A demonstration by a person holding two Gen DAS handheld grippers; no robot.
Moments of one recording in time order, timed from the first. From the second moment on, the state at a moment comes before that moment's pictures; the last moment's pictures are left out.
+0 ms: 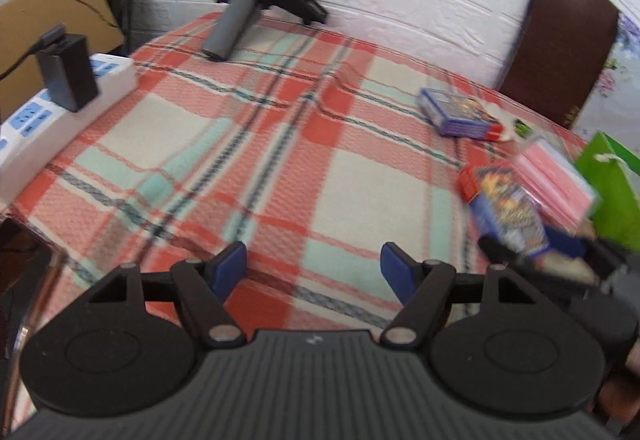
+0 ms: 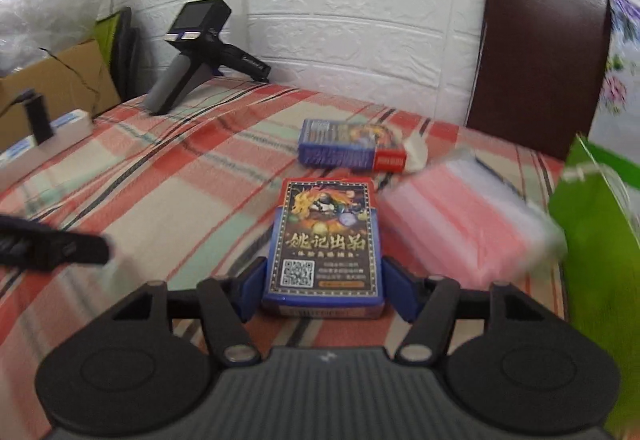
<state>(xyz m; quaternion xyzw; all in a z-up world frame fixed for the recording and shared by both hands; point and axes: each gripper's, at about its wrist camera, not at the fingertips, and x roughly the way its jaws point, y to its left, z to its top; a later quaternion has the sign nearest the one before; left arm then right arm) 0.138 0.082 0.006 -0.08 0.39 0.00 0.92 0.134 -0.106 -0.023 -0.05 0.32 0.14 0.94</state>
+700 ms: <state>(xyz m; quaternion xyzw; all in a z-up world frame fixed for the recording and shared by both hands) 0.097 -0.043 0.064 -0.08 0.39 -0.21 0.89 0.008 -0.185 0.022 0.10 0.22 0.17 0.96</state>
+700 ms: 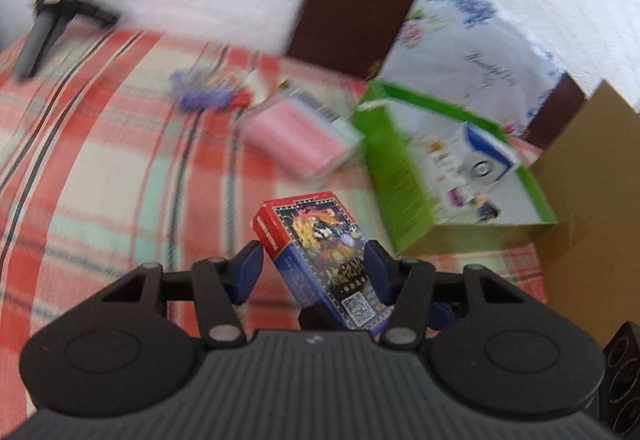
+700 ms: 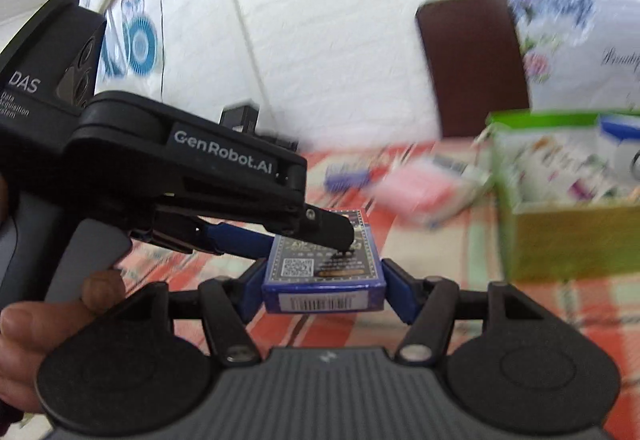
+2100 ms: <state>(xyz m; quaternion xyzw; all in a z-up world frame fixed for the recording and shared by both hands) 0.107 -0.196 0.082 0.09 0.31 -0.20 0.92 0.011 -0.344 0.026 0.13 0.15 -0.11 0.97</state>
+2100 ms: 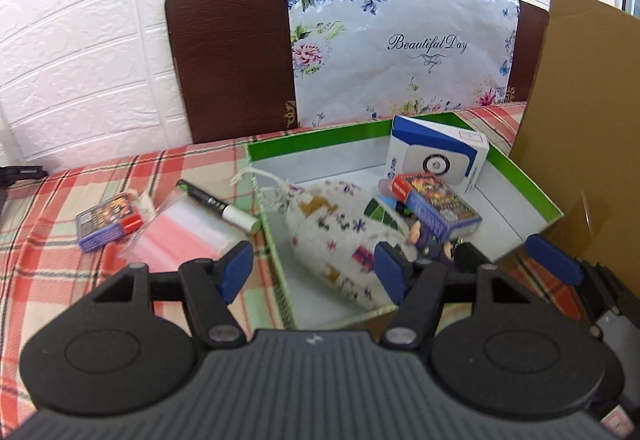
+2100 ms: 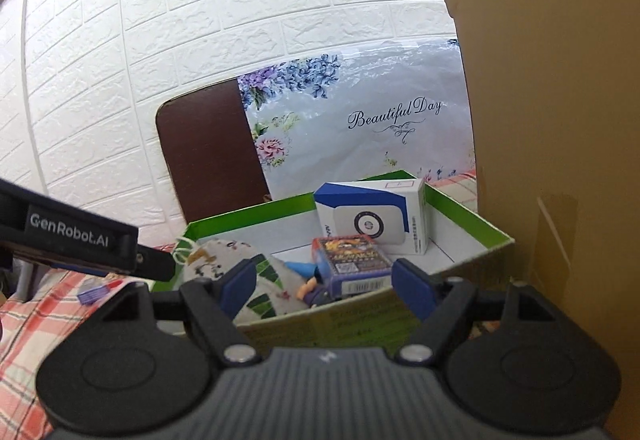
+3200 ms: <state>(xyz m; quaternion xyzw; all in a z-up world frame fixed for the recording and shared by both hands) 0.090 -0.043 0.059 0.04 0.29 -0.09 0.95 0.000 -0.196 0.044 0.00 0.19 0.01 0.98</state>
